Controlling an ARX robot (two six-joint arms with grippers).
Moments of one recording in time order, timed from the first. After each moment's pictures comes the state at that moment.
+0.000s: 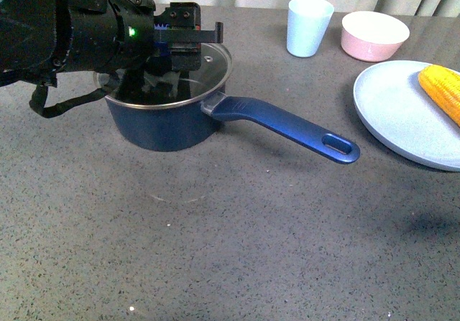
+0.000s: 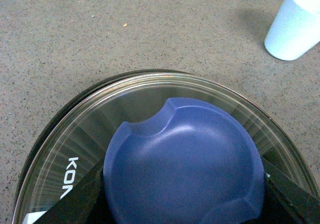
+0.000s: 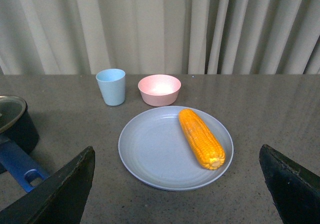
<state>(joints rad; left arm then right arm) -0.42 1.98 0.97 0.56 -0.14 -0.18 0.00 0.01 0.02 0.00 0.00 0.00</state>
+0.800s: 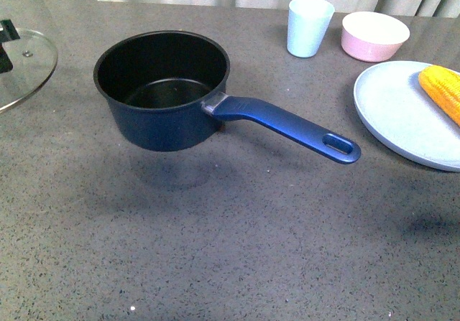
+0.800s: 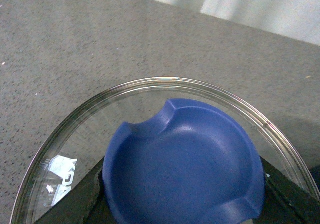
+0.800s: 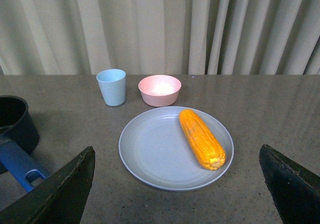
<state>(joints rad) -0.02 1.89 0.66 0.92 -0.19 -0.20 0.00 0.01 0.02 0.00 0.00 0.00</state>
